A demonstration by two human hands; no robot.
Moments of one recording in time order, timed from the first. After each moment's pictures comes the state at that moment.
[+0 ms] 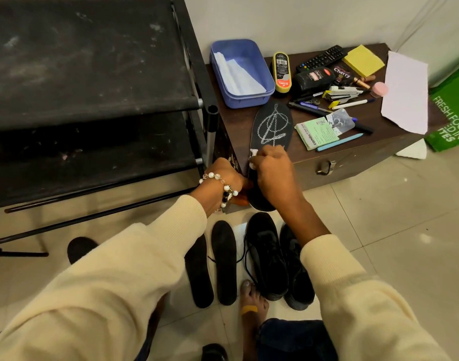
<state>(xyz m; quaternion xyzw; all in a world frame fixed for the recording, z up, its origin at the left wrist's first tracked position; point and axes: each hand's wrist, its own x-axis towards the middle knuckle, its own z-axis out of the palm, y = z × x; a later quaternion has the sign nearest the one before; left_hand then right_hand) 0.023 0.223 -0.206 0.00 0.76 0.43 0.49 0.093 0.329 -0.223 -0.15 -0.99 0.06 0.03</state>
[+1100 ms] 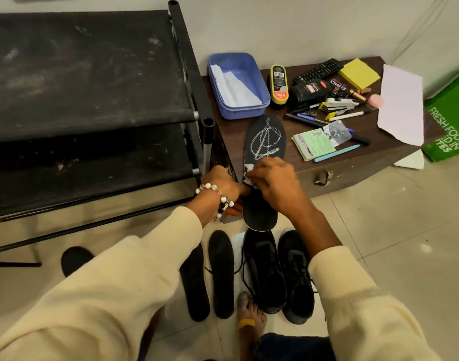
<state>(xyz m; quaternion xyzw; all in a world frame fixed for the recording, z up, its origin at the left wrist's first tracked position) 0.022 0.226 -0.214 0.05 0.80 0.41 0.45 0.097 0.343 -0.204 -0.09 -0.99 0.10 -0.01</state>
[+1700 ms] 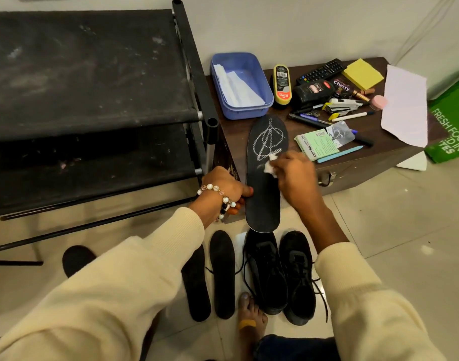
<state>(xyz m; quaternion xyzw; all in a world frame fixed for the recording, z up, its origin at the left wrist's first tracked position) 0.021 0.227 -0.215 0.03 0.81 0.40 0.42 0.099 0.364 -0.213 -0.20 -0.97 0.08 0.04</state>
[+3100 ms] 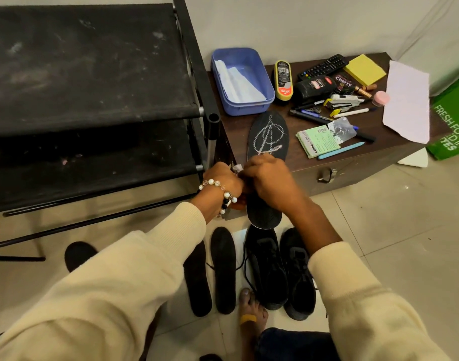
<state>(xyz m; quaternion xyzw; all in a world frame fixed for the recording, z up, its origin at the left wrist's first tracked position) 0.020 0.228 -0.208 0.01 0.82 0.39 0.42 0.087 0.333 -0.204 -0.03 -0.99 0.11 -0.02</state>
